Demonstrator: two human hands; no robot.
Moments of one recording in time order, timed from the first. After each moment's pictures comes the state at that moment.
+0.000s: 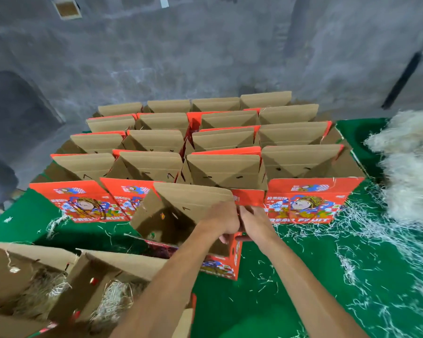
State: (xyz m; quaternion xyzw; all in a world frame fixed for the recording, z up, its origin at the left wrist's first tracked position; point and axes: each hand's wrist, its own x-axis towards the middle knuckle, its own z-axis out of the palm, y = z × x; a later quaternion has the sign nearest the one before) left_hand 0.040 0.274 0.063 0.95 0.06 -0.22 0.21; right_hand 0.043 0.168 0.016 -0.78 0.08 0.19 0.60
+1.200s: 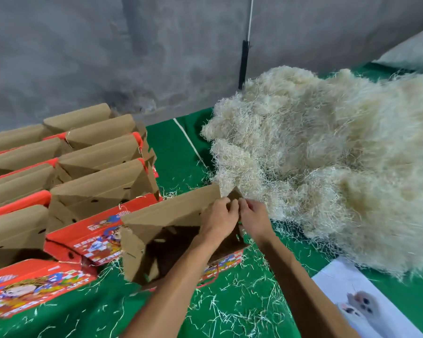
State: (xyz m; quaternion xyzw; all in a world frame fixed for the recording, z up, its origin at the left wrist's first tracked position) left_hand 0.117 -0.240 -0.011 0.95 -0.11 -0.07 0.30; right_hand 0.075 -0.343 -0.019 -0.78 0.24 -0.05 0.58
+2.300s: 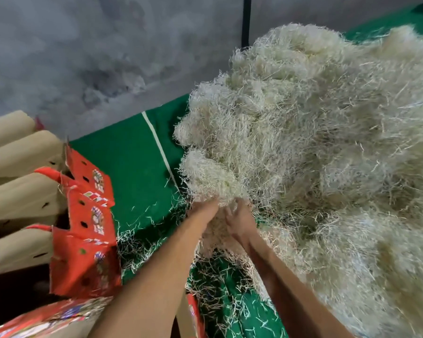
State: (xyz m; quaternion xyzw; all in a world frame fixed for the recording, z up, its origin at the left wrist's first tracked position) left_hand 0.375 -0.401 -0.141 0.81 0.20 -0.42 0.36; right_hand 0.305 -0.498 -0.168 -0.83 0.23 0.03 0.51
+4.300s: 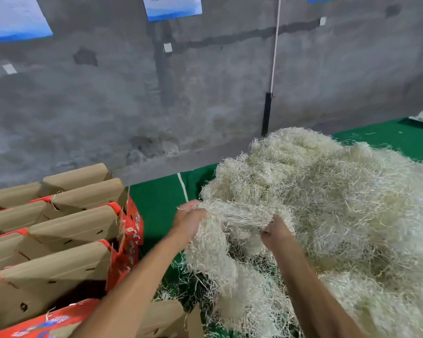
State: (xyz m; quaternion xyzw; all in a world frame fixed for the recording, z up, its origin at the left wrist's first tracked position) left_hand 0.330 -0.334 0.071 0.81 0.04 -0.07 0.58; right_hand 0.315 -0.573 -0.014 -0.37 0.36 -0.02 0.85
